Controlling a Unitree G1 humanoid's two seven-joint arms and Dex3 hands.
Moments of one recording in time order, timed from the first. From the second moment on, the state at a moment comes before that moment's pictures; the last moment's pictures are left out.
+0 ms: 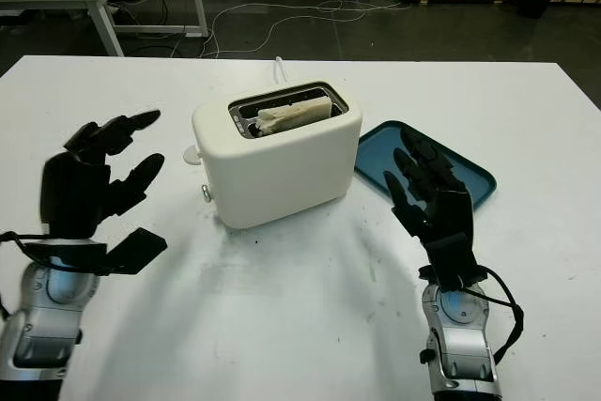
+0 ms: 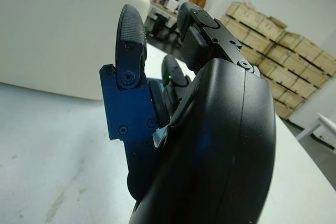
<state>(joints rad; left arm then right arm) -0.03 0.37 0.06 -0.25 0.68 -0.17 0.17 -0.01 -0.15 -0.10 0.02 0.05 -0.25 0.02</state>
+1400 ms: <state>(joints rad) -0.14 0.57 -0.04 -0.09 0.81 -0.24 0.13 -0.03 -0.13 -0.12 0.07 0.05 -0.30 0.03</state>
